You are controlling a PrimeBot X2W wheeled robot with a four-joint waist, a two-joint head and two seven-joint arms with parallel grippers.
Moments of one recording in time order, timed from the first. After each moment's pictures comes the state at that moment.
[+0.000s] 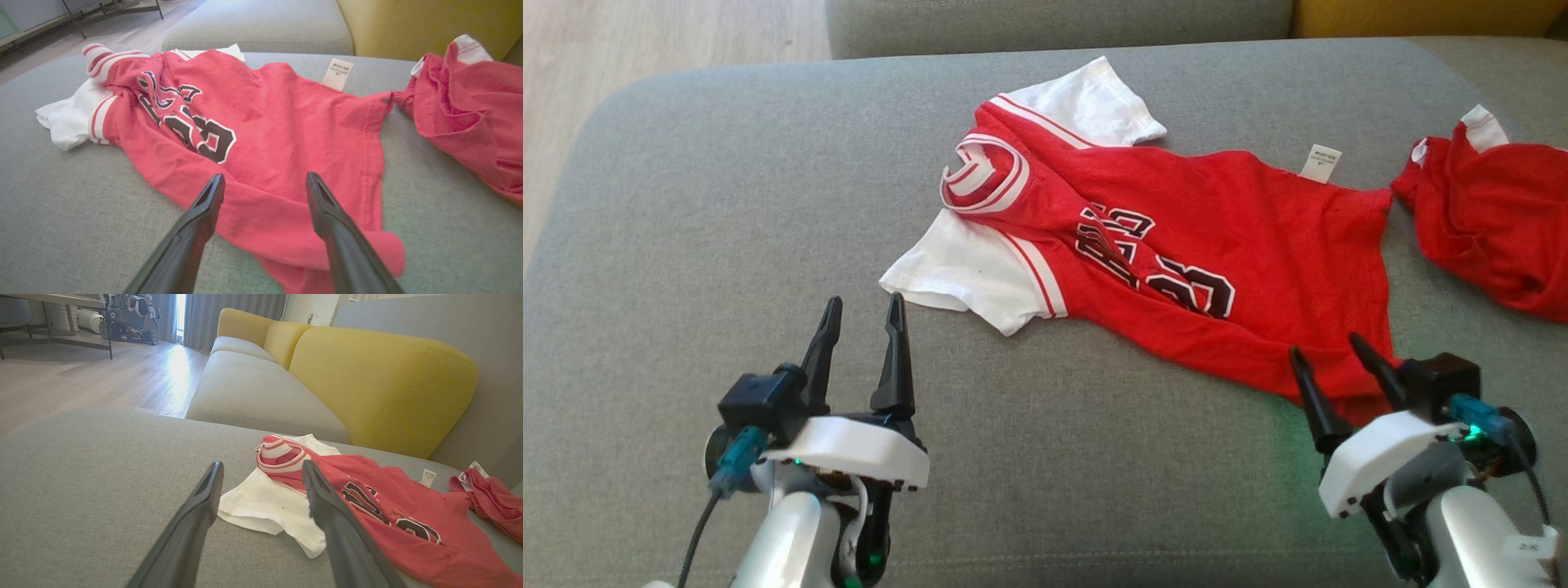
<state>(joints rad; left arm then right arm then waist) -0.12 0.04 -0.27 0.20 -0.32 0.10 -0.26 -0.09 -0.17 0.14 0.26 0.18 0.13 0.09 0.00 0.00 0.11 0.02</state>
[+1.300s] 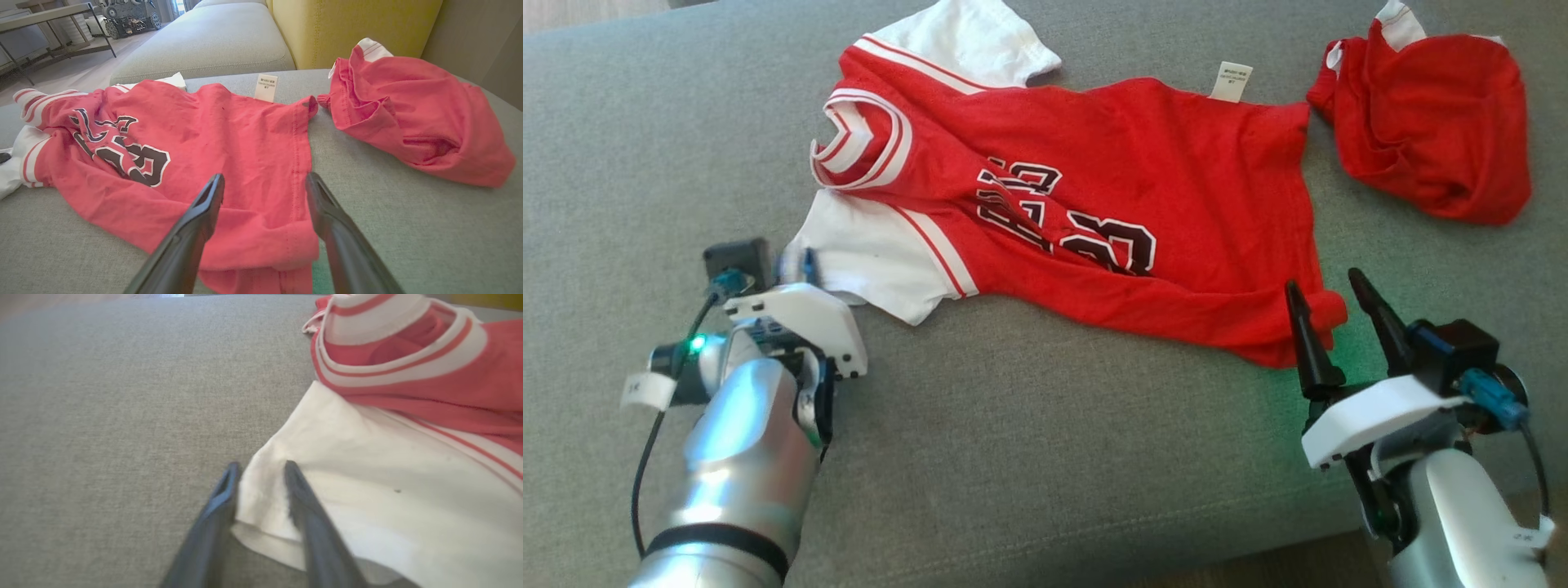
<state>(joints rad) -0.66 0.07 -0.26 1.05 -0.32 0.16 -0.19 -0.15 -0.10 0.10 0.23 0.15 0.13 -0.03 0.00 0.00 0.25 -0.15</state>
